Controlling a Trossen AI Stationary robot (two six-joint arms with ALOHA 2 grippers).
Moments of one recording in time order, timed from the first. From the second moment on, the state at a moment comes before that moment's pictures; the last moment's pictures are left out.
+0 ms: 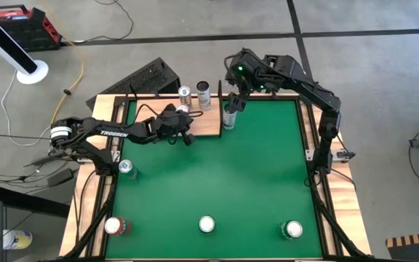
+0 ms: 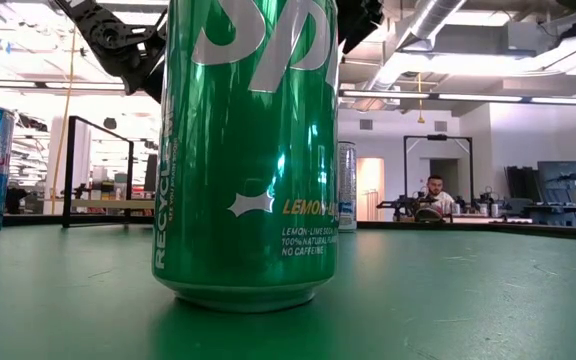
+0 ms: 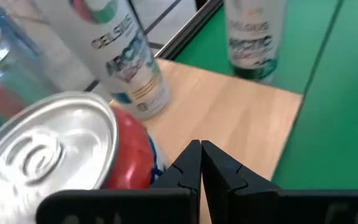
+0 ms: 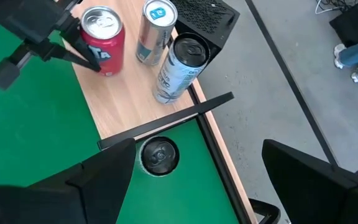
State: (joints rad) left arm 0.34 1.47 0.70 0.33 -0.39 0.06; right arm -0.37 1.86 2.35 -1.38 0.27 -0.13
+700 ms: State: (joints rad) left arm 0.35 1.47 0.69 0.45 -0.43 -0.04; right arm -0.37 1.87 2.35 -1.37 0.27 -0.13
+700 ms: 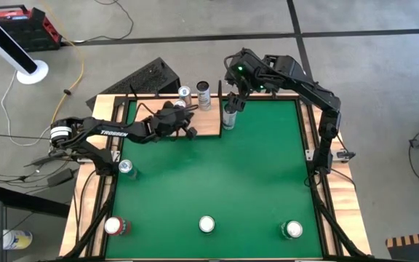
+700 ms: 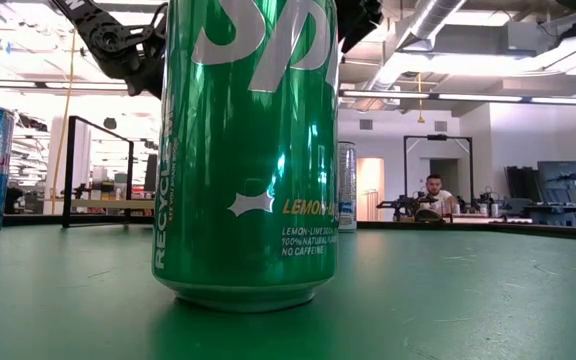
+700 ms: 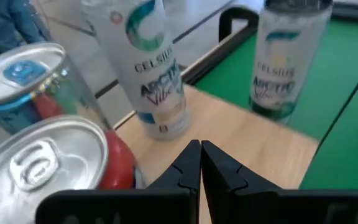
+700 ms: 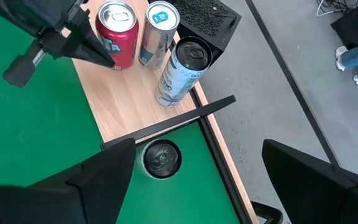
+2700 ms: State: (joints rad) left arm 0.03 0.61 0.39 0.23 -0.57 -0.06; right arm -0.36 1.24 1.12 -0.20 0.06 0.00
